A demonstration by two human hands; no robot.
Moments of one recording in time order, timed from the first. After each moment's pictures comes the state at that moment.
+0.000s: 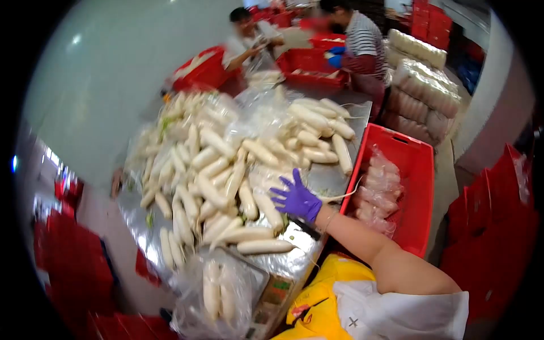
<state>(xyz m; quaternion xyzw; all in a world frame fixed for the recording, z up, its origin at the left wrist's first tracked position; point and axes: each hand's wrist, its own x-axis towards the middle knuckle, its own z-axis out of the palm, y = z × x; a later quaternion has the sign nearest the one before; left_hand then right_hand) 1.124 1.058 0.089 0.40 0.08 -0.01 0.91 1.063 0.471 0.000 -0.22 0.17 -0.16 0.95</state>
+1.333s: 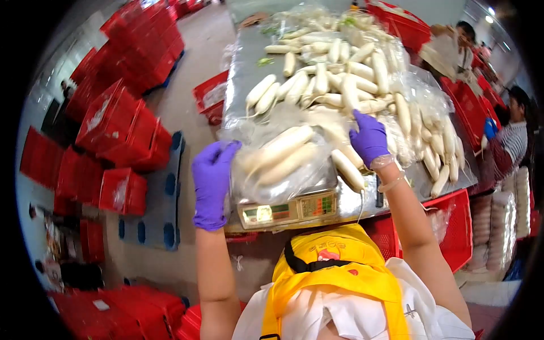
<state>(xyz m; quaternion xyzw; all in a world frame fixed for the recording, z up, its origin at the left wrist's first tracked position) 1.124 0.992 0.142 0.85 -0.06 0.15 0.51 1.139 0.637 0.083 -0.97 0.05 -0.20 0.13</state>
